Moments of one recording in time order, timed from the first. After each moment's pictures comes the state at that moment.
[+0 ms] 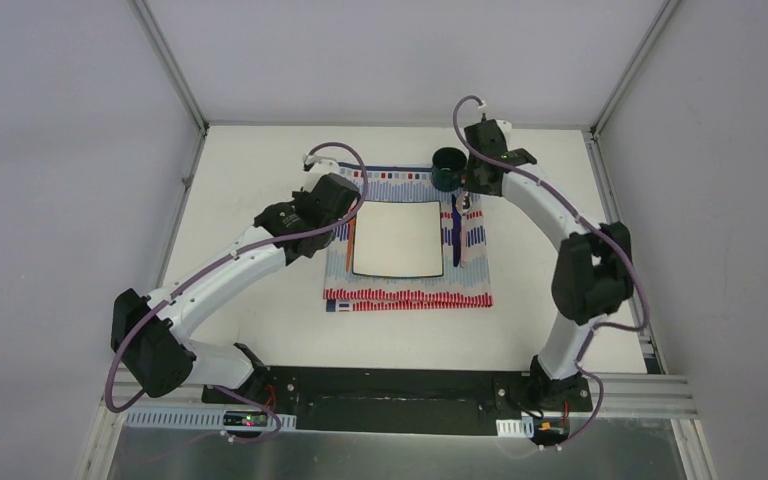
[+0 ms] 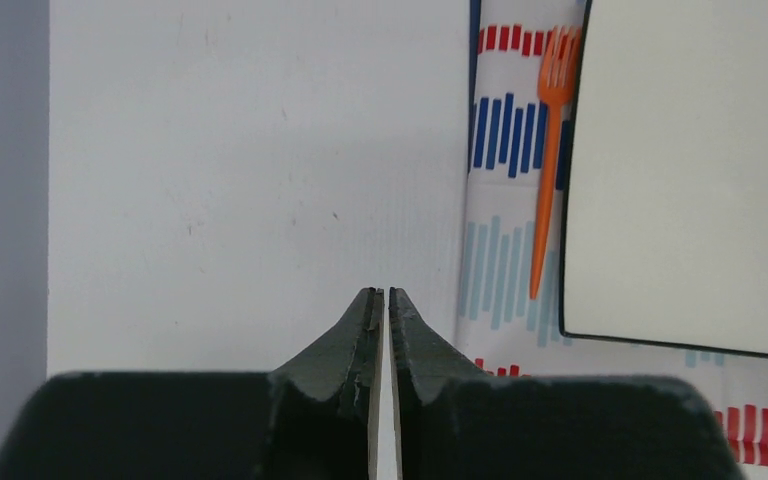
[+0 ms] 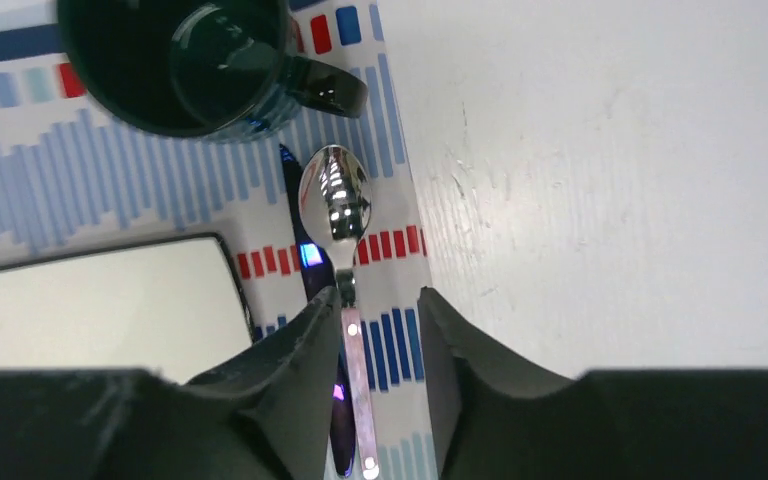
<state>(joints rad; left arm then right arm) -0.72 1.32 1.15 -0.70 -0.71 -0.41 0.38 1.88 1.55 -0.65 0.37 0.40</state>
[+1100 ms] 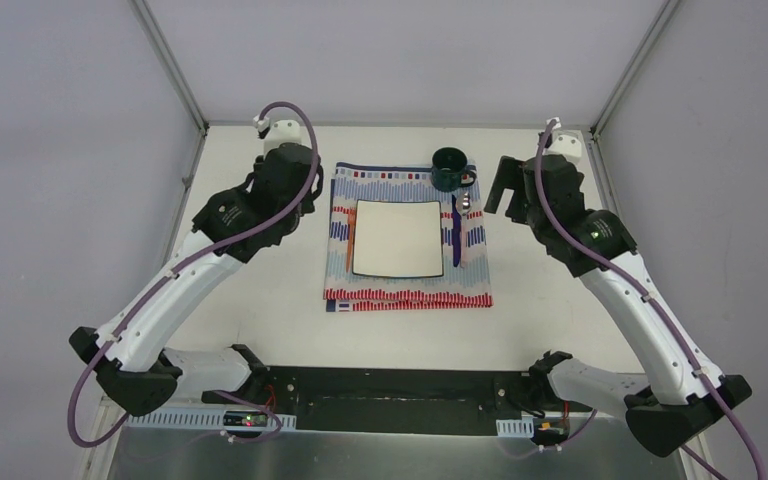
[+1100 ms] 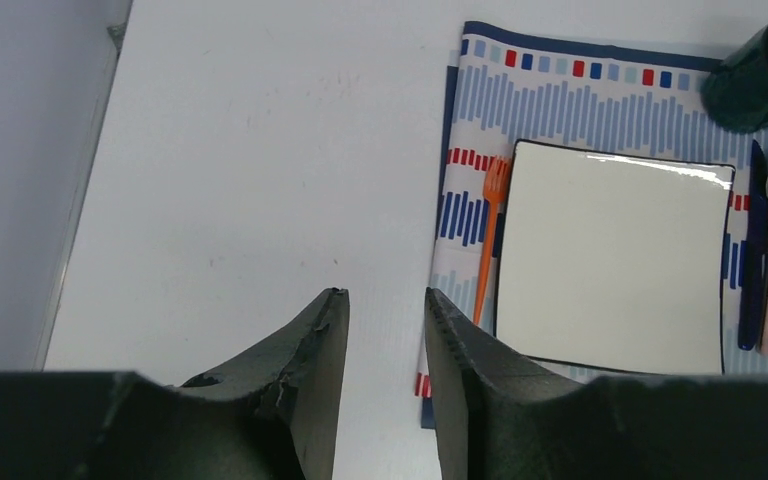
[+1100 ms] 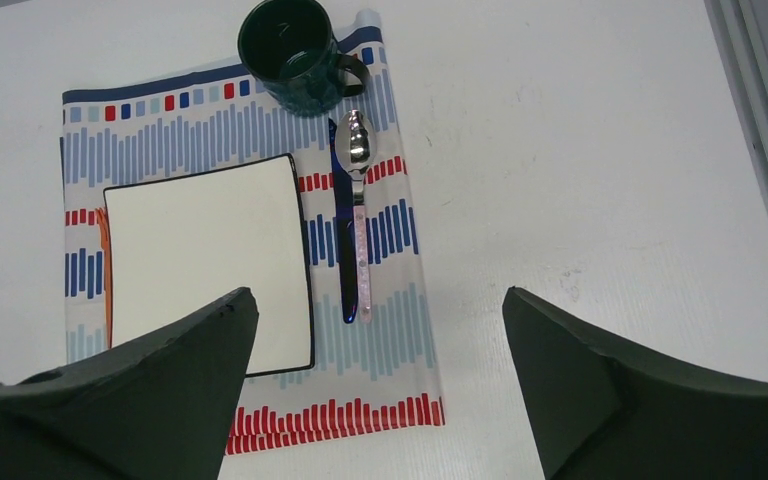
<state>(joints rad) -0.73 1.22 1.49 -0.86 -0.72 -0.43 0.52 1.09 1.31 -0.83 0.48 0.45</state>
